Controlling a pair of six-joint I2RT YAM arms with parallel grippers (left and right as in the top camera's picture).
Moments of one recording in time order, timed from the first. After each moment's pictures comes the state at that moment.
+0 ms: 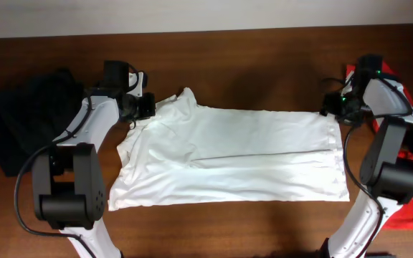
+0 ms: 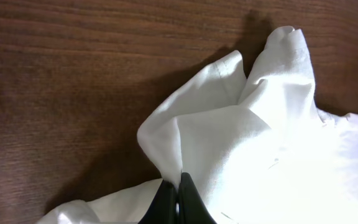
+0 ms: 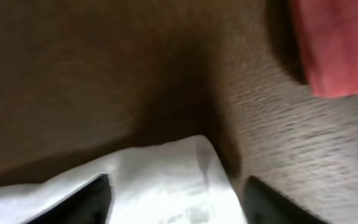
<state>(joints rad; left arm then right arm) -0.05 1.99 1.39 -0.56 0.30 -0.15 -0.29 2.15 1.57 -0.85 -0.10 0.13</state>
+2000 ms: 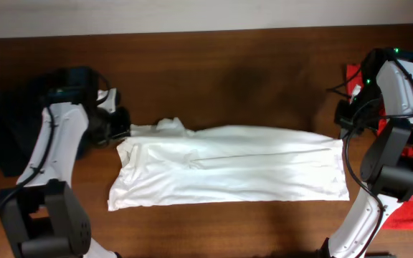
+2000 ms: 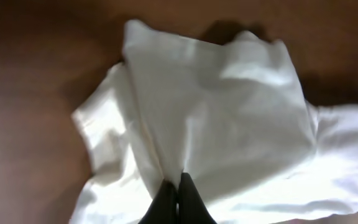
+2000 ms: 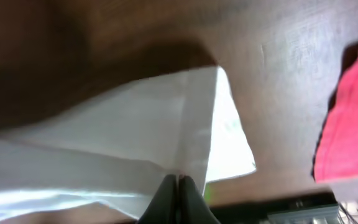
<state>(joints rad) 0.09 1.77 1.39 -1.09 0.30 -0.15 -0.31 2.18 1.86 -1.61 -0.07 0.16</state>
